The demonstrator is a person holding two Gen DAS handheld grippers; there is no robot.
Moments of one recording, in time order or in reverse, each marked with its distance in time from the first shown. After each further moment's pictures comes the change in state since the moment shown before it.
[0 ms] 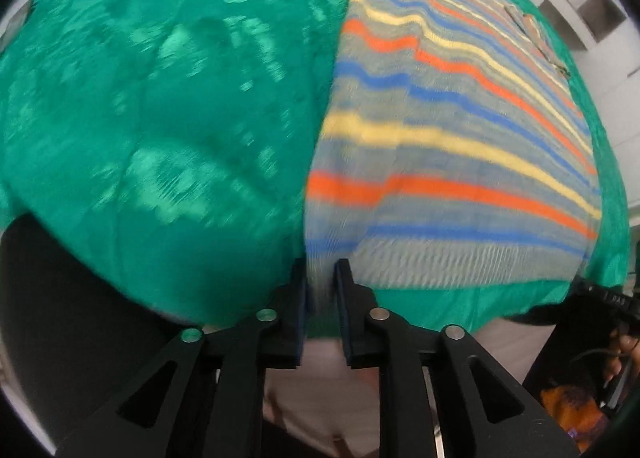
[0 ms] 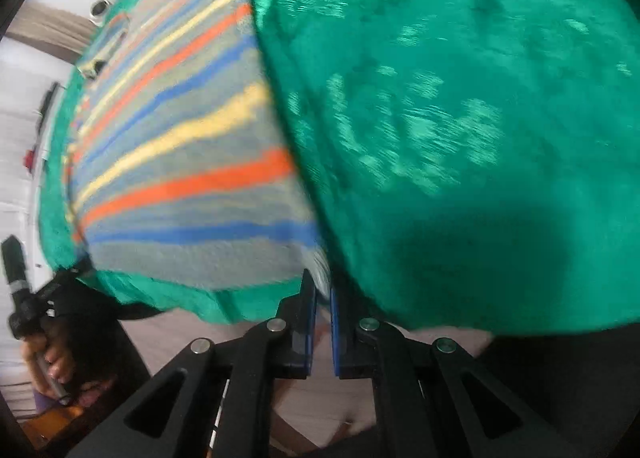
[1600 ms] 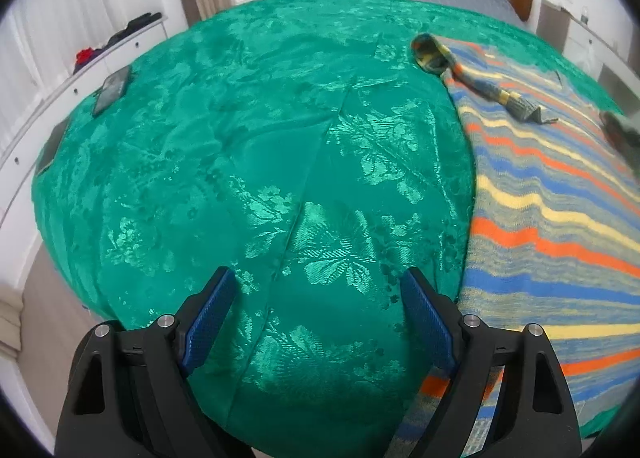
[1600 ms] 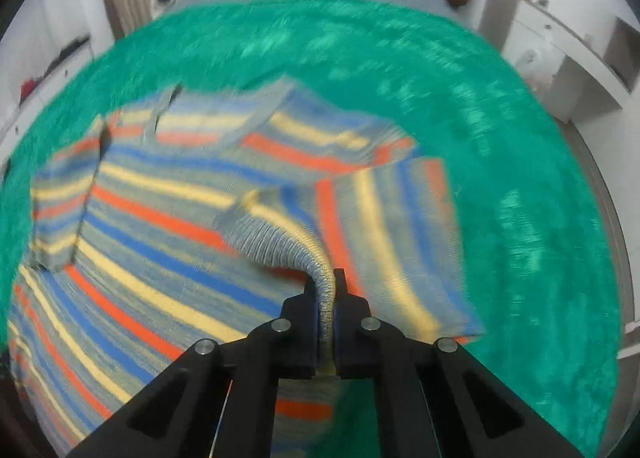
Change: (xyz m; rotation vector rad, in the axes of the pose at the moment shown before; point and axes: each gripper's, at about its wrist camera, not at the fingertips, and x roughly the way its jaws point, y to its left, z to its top) left arm -0.013 0.023 0.055 -0.110 -0.430 0.322; right arm -0.041 0.092 0.300 -0.397 -0.426 -0.189
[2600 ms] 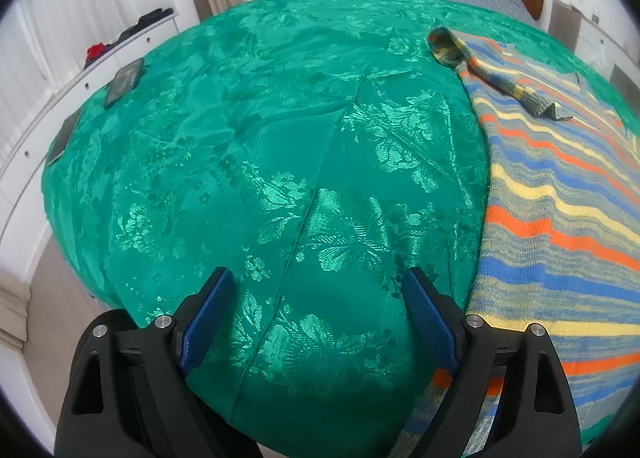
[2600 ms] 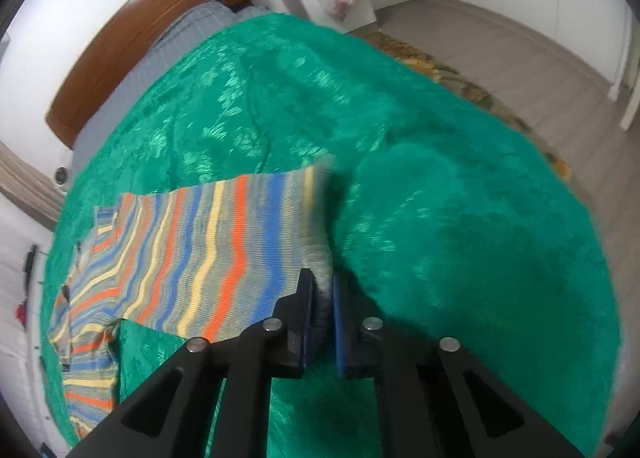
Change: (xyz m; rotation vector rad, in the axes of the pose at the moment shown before) left arm 0.003 -0.002 -0.008 -0.013 0.012 0.044; right arm -0.070 -0.250 -0.160 0.696 -0.036 -0.030
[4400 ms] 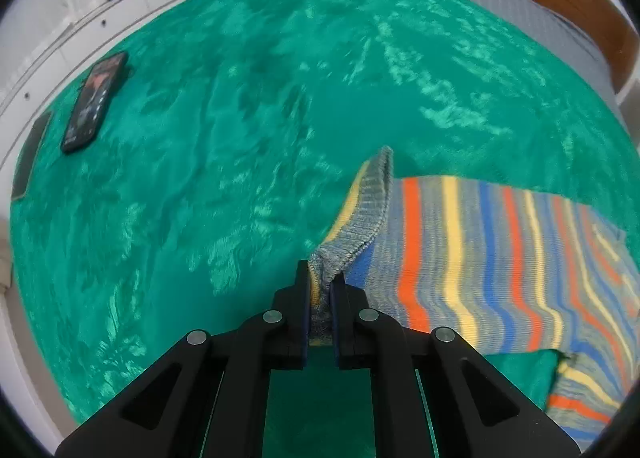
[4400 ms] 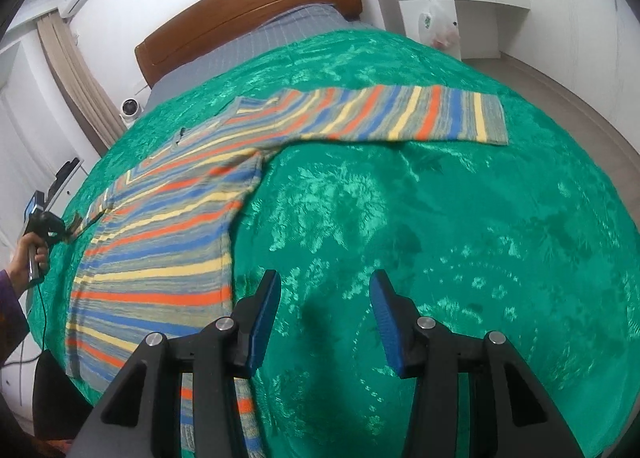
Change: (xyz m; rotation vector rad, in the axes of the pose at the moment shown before) left arm 0.123 0.055 0.212 -0.278 0.171 0.038; right arm -0.083 0.102 -0.198 -0.301 -0.115 0.138
